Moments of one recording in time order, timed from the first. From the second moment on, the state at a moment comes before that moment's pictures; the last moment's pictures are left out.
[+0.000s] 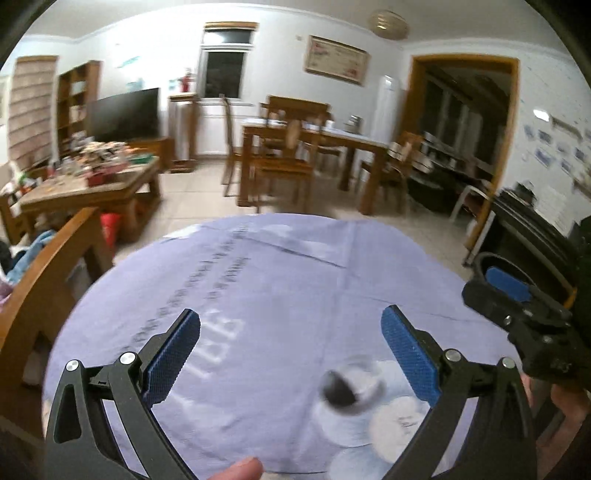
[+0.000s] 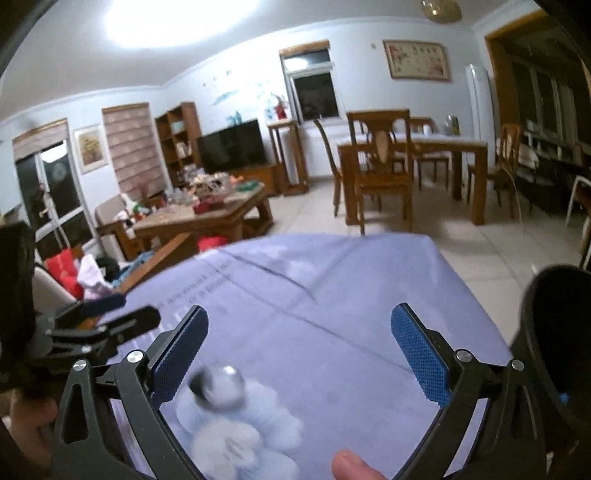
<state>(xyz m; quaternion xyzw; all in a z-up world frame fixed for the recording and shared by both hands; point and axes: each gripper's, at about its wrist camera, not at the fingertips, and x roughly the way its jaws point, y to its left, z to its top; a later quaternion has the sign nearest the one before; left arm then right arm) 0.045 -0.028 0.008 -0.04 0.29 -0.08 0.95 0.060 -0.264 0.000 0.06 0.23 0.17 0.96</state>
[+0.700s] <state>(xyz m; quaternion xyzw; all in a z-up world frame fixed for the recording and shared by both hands) 0.040 0.006 -0.001 -0.06 0.29 -0.02 0.96 0.064 -0.256 -0.016 0.05 0.21 0.17 0.96</state>
